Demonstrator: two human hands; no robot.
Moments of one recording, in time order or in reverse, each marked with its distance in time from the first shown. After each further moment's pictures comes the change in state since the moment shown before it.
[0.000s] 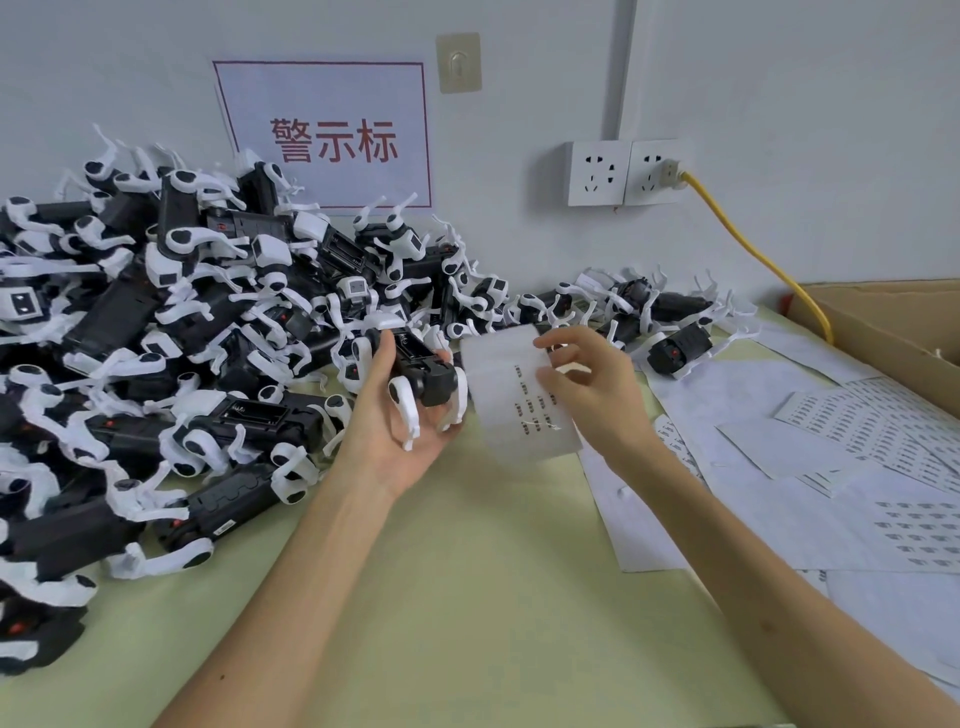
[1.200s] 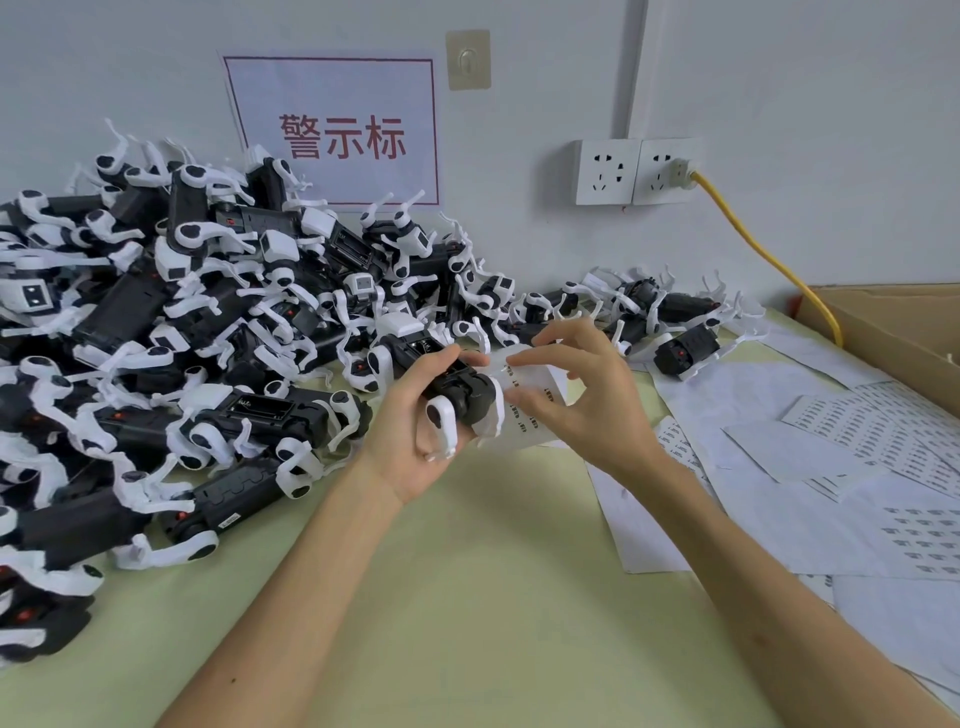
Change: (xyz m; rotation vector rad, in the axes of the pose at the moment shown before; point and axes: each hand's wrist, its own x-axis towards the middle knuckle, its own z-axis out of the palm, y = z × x) left_hand -0.013 -0.001 0.016 0.228 -0.042 -0.006; right_hand -0.004 0.003 0.002 -0.296 -0.091 -0.393
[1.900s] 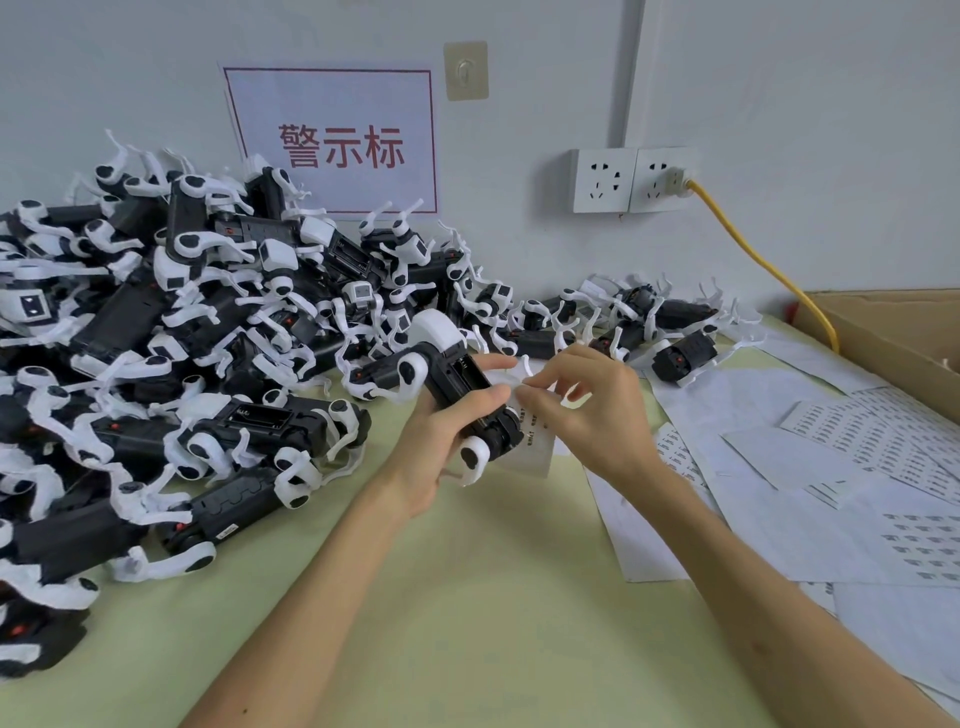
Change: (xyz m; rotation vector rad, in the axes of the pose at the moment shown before) left_hand -0.005 -0.009 0.010 0.473 -0.030 0.133; right_hand -0.001 0.000 0.000 0.031 0.061 0.072
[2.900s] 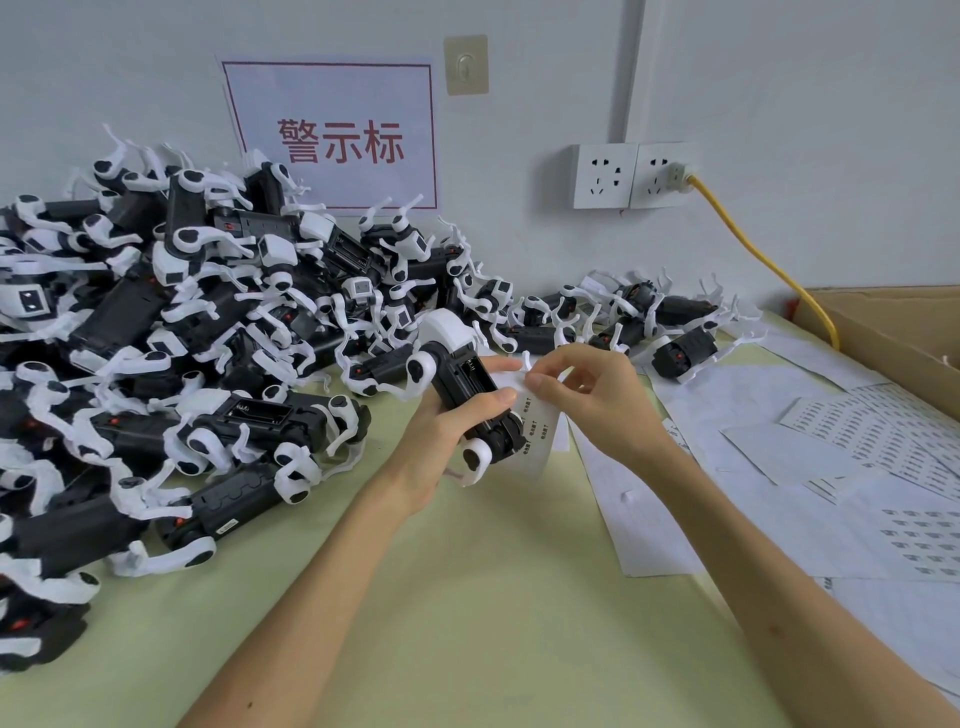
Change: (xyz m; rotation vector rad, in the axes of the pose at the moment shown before) left_hand 0.003 -0.008 -0.004 0.173 -0.002 -0.038; right_hand 0.010 0.006 -0.010 0.128 -0.151 0.147
